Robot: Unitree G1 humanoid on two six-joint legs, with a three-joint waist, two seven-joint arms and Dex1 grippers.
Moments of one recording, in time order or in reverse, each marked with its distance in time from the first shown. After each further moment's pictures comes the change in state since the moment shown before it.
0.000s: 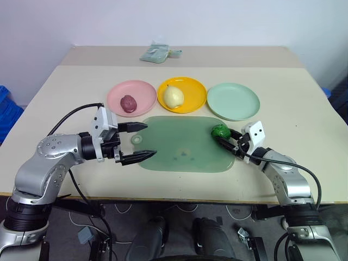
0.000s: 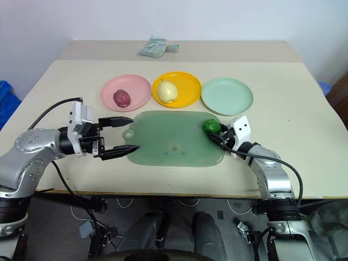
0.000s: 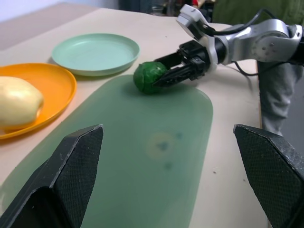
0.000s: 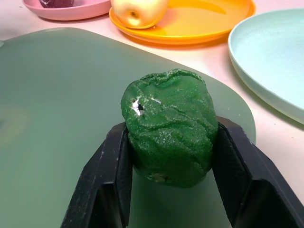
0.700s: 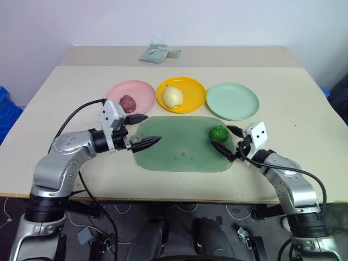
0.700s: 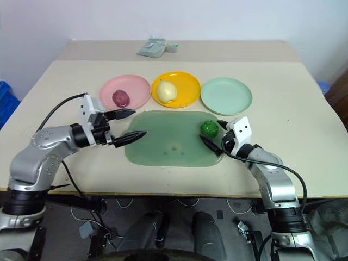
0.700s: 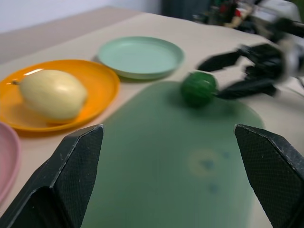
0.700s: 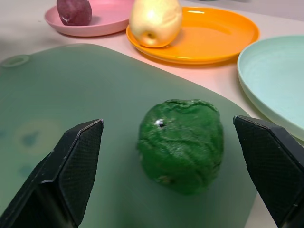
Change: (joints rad) left arm -0.032 -0.060 -0.020 0.037 0.072 0.018 0.055; right arm 0.073 -0.019 0.017 -0.179 0.018 0.064 -0.043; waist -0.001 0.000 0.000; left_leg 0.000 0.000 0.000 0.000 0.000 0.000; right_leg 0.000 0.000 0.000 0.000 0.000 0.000
